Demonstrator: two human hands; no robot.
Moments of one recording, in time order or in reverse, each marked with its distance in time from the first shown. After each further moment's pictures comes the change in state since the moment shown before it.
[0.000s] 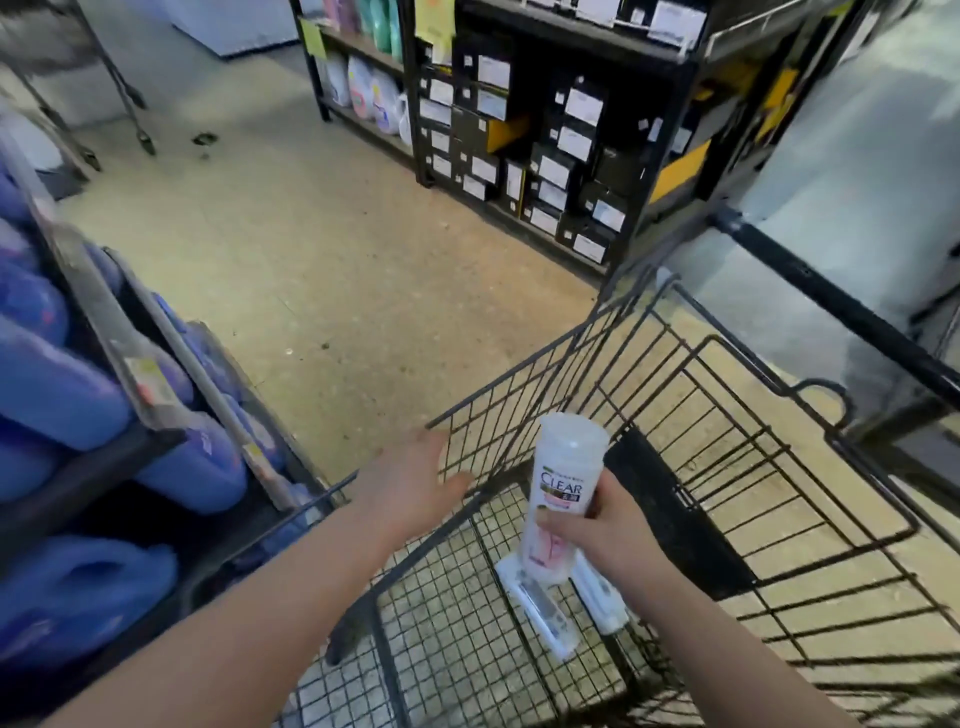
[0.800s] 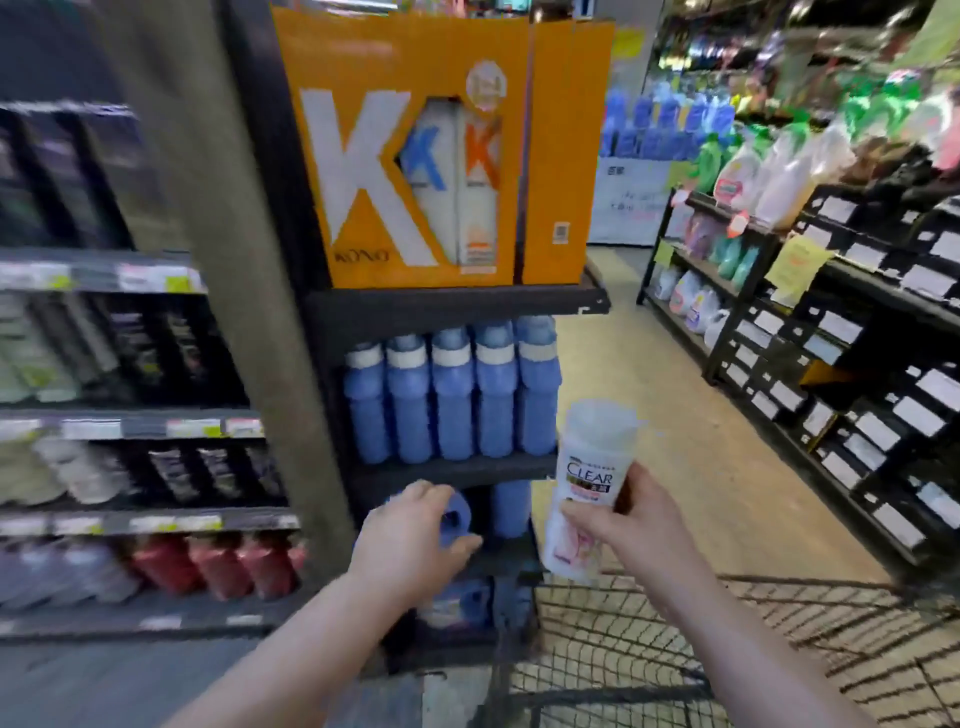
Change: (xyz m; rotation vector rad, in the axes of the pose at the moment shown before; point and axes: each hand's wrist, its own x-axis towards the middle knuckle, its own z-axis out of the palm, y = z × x) left_hand -0.322 -0.187 -0.092 -0.143 0.549 -0.515; right_hand -0.181 -0.179 0.232 -0.155 -0.446 -0.601
